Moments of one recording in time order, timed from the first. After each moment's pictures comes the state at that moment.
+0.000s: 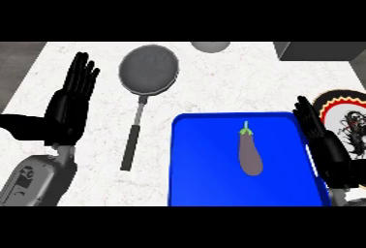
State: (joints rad) left arm -0.30 0.35 -0.19 -1.56 0.34 0.32 -0.03; right arm -0.03 -0.53 0.29 -1.62 -0.30 -0.26 -0.08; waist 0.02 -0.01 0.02
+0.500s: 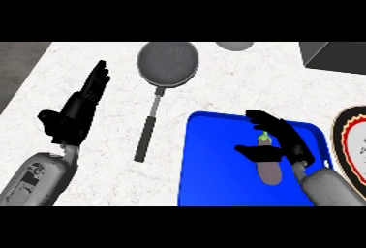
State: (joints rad) left arm -0.33 0.41 -0.29 -1.49 0.24 0.26 0.03; right arm -0.28 -0.50 0.51 -1.37 -0.21 -0.23 0.35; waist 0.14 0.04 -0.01
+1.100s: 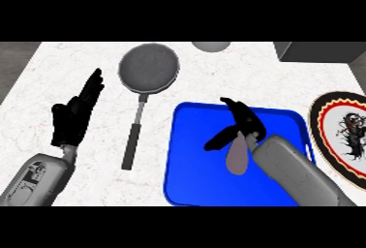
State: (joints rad) left arm -0.31 0.41 -0.27 -1.39 0.19 0.26 0.07; right arm -0.61 -0.32 0.64 -1.18 -0.07 -0.19 0.83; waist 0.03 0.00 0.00
